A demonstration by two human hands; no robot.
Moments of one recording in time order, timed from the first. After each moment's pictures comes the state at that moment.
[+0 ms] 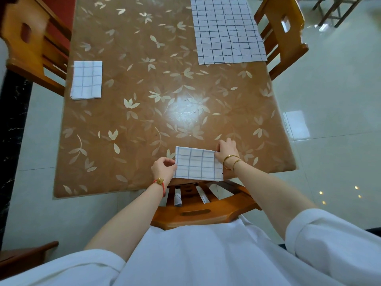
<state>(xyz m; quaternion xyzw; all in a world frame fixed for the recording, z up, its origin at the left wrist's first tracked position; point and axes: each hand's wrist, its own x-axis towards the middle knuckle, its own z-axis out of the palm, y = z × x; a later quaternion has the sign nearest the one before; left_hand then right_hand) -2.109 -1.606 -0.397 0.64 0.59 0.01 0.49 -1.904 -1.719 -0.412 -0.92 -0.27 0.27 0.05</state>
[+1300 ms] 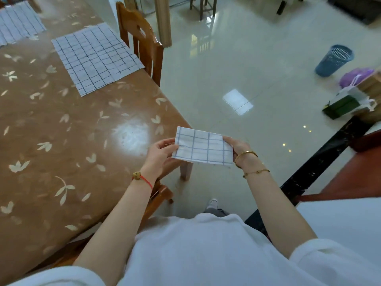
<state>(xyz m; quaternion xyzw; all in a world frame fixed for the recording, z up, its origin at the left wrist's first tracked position) -1.913 -1.813 -0.295 0.55 0.37 -0.10 0.75 -1.821 -2.041 -0.317 -0.63 0.32 0.23 0.67</state>
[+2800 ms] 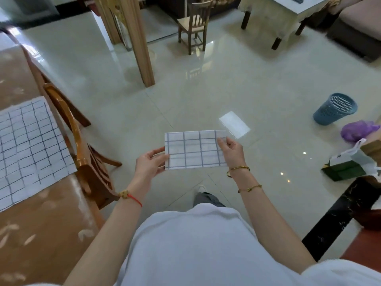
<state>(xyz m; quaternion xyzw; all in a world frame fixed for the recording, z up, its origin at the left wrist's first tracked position) -1.366 -1.885 -0.277 0.56 0.37 -0.04 0.74 -1.280 -2.106 -0.285 -0.76 0.09 0.14 0.62</state>
